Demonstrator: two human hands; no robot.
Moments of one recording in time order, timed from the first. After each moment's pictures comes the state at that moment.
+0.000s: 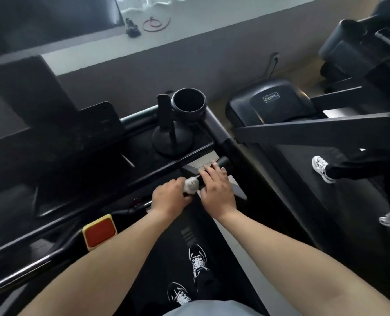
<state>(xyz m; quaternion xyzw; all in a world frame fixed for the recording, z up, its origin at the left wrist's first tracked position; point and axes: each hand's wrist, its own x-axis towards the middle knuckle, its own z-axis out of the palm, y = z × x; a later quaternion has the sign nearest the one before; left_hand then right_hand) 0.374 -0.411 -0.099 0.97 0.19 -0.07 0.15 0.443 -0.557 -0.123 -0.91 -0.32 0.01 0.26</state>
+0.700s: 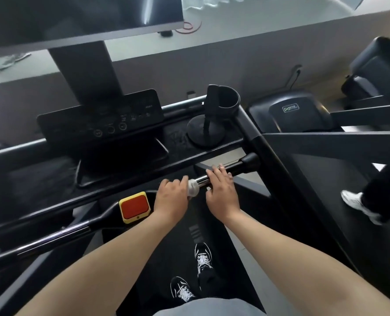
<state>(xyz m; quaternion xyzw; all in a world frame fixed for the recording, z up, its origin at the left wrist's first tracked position) 0.291 -0.371 -0.099 0.98 0.17 -0.06 0.04 0.384 -0.514 -0.119 -0.91 -0.32 0.08 0.26</state>
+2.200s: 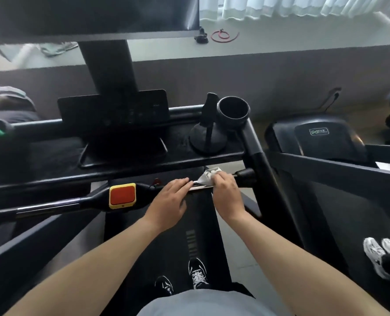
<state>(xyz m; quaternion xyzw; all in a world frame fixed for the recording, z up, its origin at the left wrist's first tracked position) 0.283 -0.413 -0.103 0.96 0.17 0.07 0.22 0.444 -0.538 -0.103 -0.87 -0.42 0.05 0.24</state>
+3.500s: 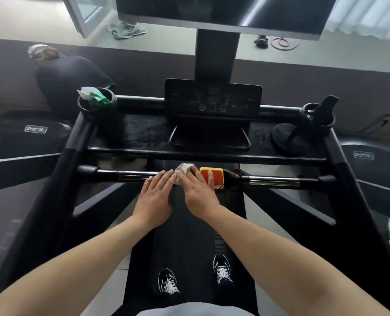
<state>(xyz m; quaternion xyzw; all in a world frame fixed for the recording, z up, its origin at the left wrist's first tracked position) 0.048 -0.292 -0.111 0.92 0.36 0.01 0.15 0.201 -0.370 -0.085 -0.78 -0.59 0.19 0.10</state>
